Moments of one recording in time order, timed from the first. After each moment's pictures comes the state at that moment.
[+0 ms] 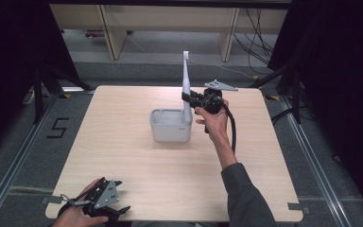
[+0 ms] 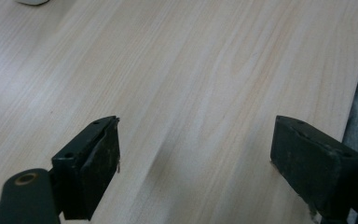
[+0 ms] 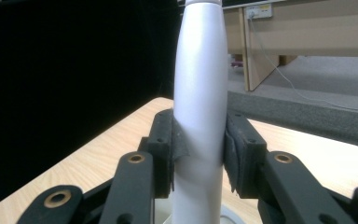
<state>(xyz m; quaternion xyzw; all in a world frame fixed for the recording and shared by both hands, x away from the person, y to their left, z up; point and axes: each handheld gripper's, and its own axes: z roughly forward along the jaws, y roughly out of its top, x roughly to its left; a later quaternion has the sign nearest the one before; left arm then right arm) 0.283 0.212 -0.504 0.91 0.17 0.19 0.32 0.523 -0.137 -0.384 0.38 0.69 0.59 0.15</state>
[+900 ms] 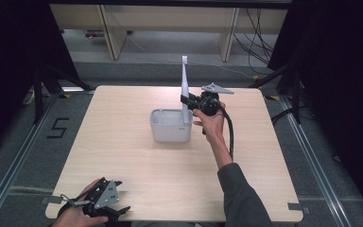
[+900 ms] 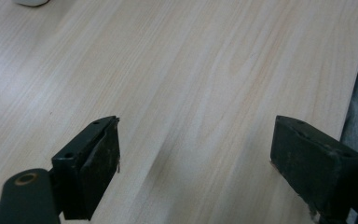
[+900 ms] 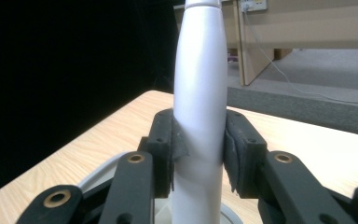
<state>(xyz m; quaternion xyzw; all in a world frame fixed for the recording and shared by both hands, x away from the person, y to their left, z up) 0.283 0.213 -0.502 0.92 0.16 0.18 0.31 0.531 -0.132 -0.404 0.40 0.70 0.58 0.15</state>
